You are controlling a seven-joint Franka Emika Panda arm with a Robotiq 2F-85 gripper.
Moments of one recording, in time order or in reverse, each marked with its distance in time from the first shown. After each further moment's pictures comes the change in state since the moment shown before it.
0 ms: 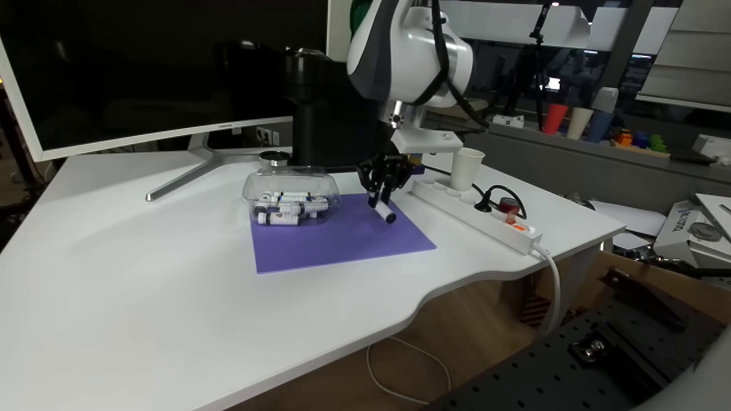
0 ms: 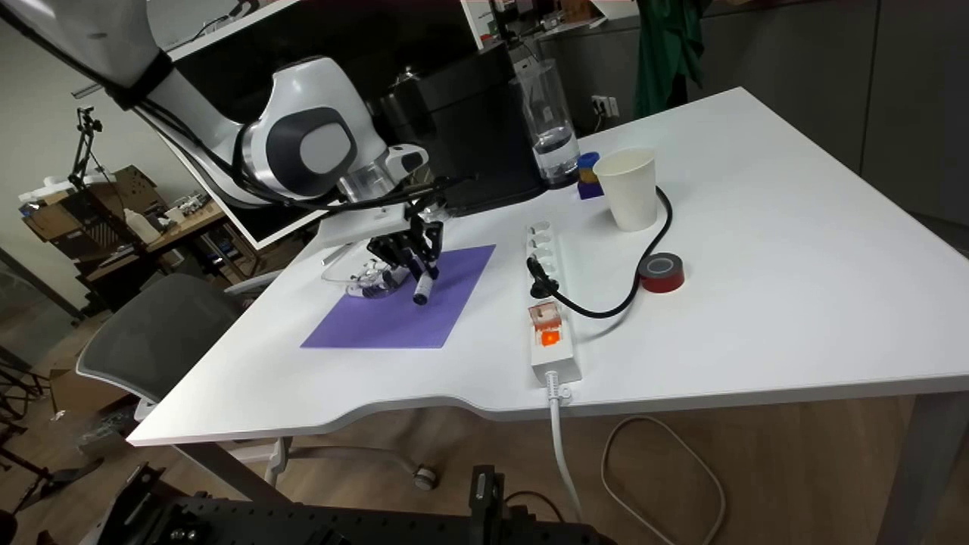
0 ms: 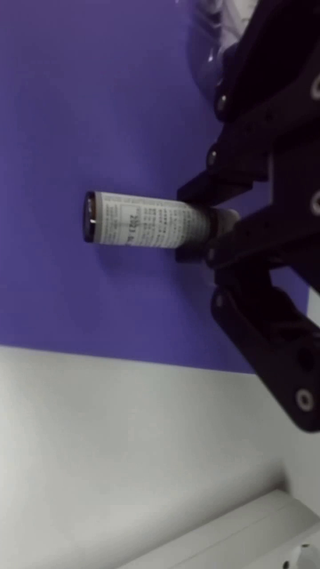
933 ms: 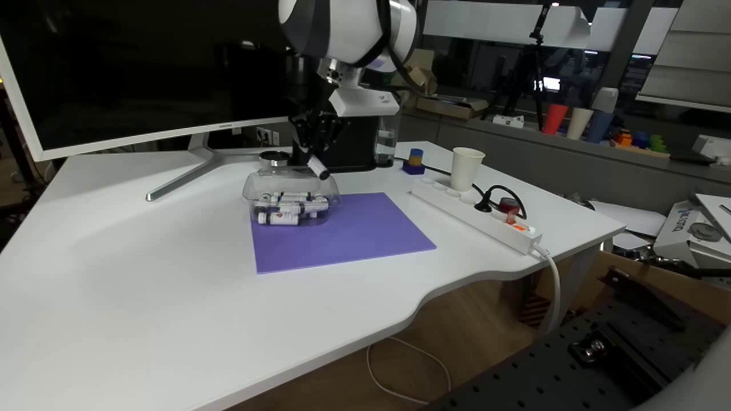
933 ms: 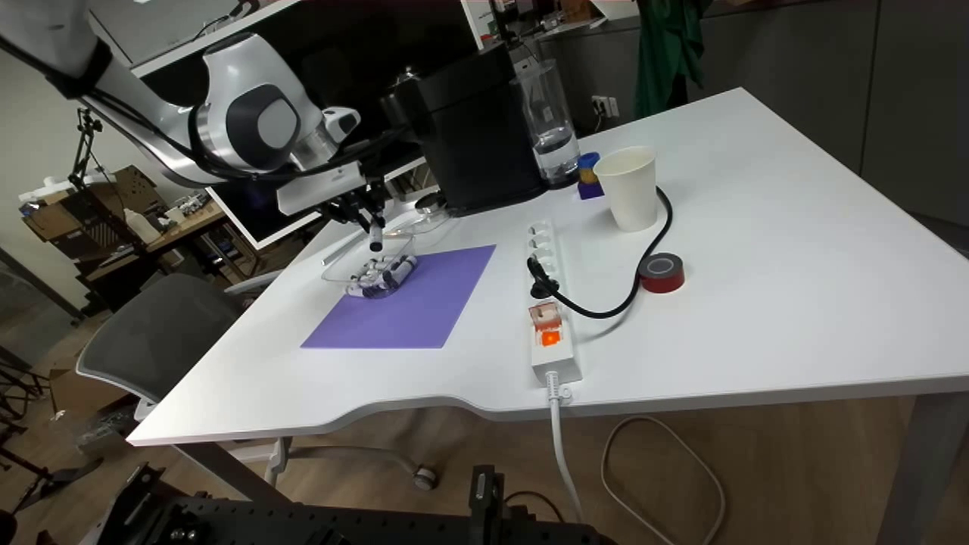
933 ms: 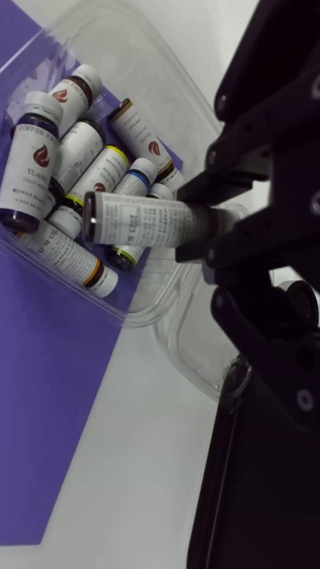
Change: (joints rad) arm 0.056 -0.025 0.139 0.103 -0.027 0.098 -0.051
